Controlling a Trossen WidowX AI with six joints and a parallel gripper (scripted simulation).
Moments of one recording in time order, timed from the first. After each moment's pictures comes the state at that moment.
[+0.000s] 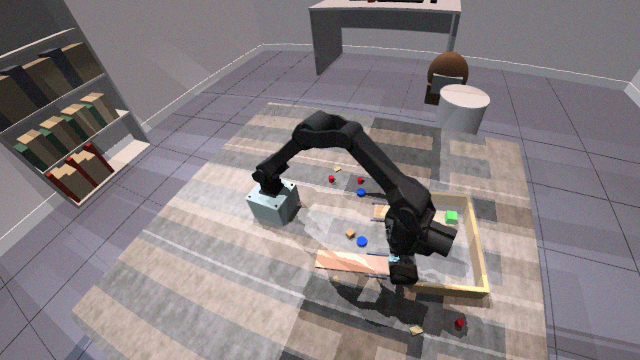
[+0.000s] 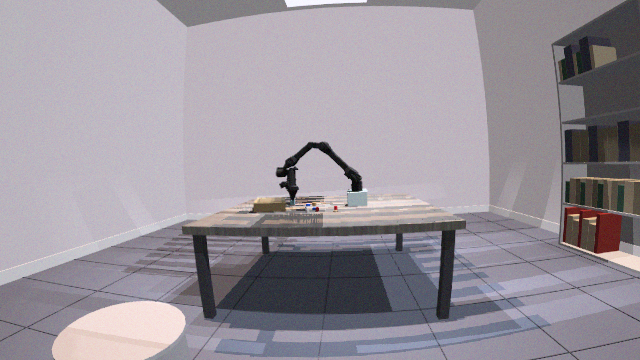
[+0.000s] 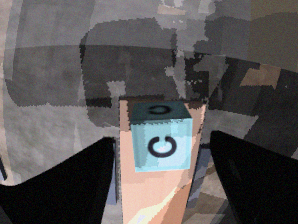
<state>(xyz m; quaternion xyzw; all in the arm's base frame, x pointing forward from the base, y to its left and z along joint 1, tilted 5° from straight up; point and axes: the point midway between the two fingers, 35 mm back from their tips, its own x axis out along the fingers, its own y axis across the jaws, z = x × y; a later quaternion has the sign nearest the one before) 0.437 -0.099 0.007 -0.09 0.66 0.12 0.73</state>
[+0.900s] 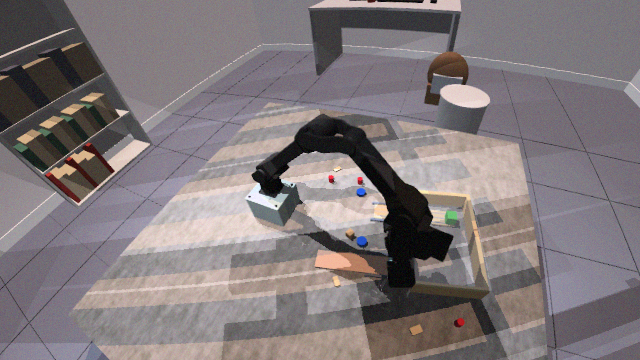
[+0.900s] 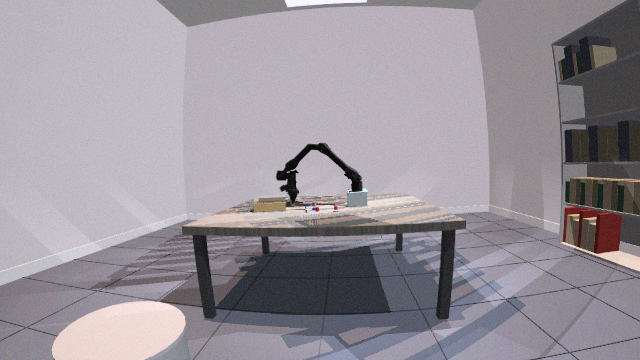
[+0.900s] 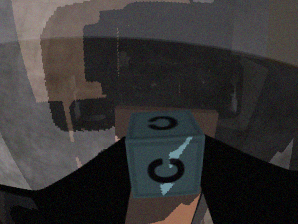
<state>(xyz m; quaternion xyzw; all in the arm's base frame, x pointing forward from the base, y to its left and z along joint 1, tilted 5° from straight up) 0.437 -0.098 -0.016 -0.09 0.67 0.12 0.73</state>
